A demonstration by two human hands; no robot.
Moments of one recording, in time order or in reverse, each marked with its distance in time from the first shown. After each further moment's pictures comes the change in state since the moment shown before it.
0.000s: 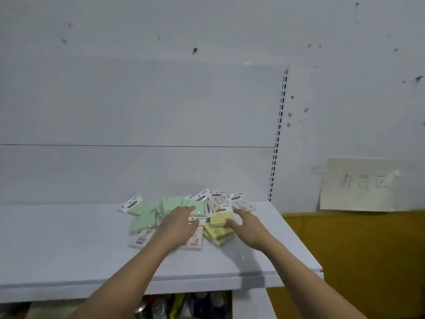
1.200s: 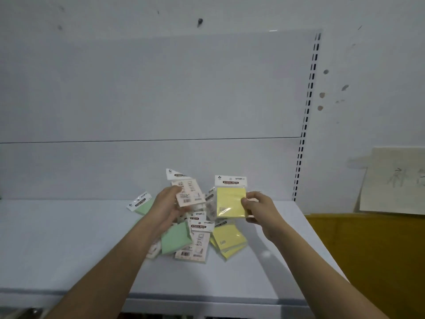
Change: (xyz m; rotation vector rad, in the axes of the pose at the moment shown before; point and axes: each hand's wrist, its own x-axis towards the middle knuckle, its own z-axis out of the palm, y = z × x) left_hand 0.059 -0.011 -0.029 -1.428 0.161 -0.451; right_hand 0.080 0.004 -0.015 0.850 0.007 0.134
